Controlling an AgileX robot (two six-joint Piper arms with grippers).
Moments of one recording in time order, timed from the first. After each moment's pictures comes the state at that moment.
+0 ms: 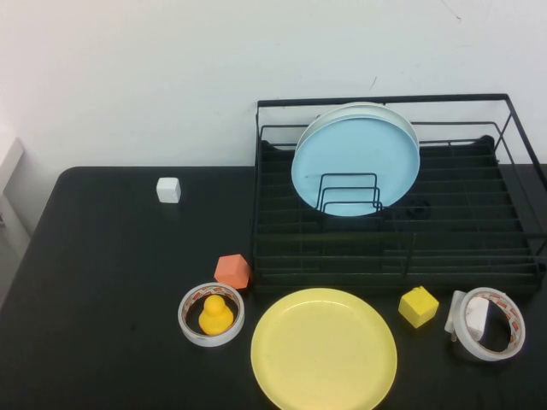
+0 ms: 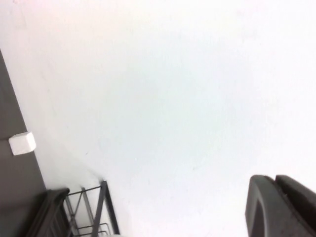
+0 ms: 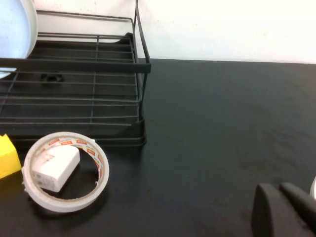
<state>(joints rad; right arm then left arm) -0.12 -0.01 0.02 -0.14 0.40 0.03 -0.05 -0.01 0.02 -0.98 -0.13 -0.44</state>
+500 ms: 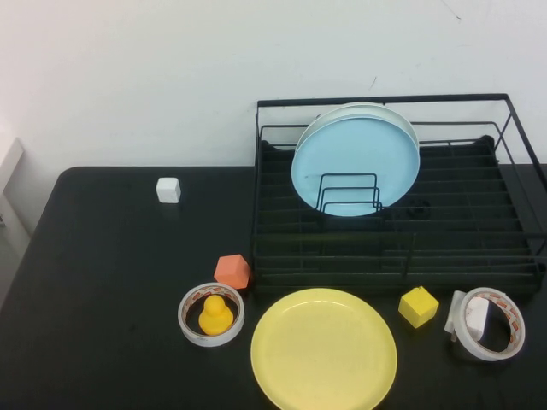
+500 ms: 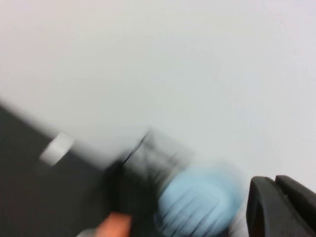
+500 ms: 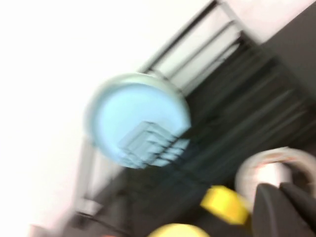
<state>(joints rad) -0.12 -0.01 0.03 0.70 0.36 0.10 -0.05 0.05 -0.18 -0.66 0.15 -0.20</state>
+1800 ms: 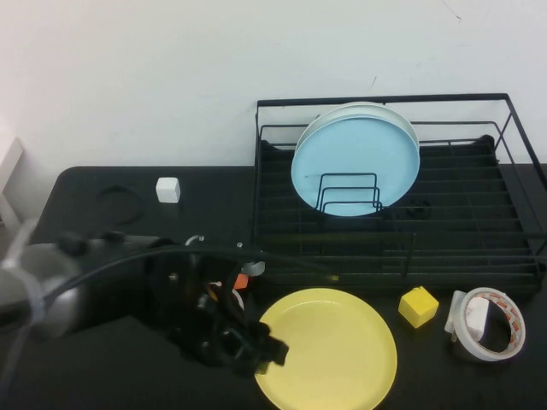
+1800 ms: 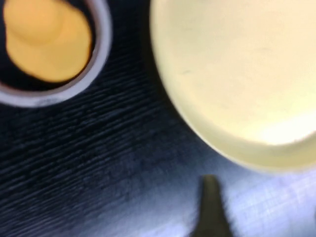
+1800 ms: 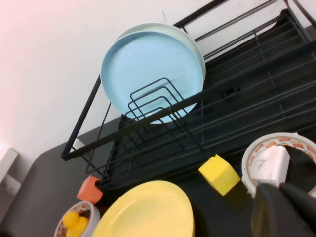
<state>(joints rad) -0.12 -0.01 0.03 0.86 0.47 -0.29 -0.54 1.69 -0.93 -0.35 0.53 0.08</state>
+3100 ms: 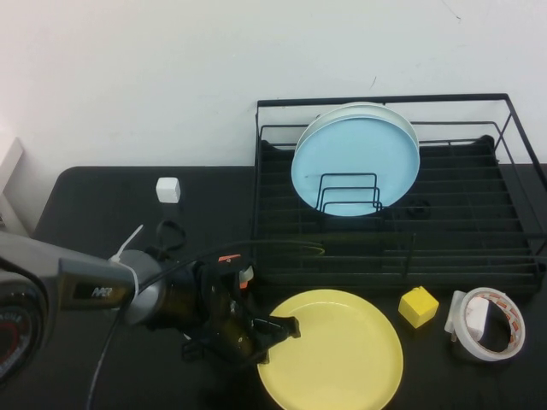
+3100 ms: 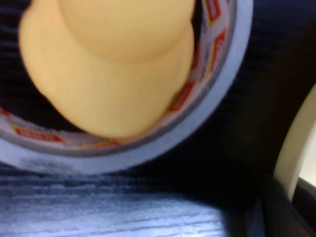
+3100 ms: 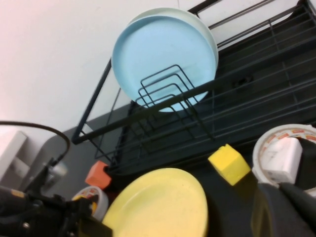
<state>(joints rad) -0.12 -0.01 0.03 0.90 0.51 -0.36 -0.52 2.05 -1.03 -0.56 0.28 -0.12</state>
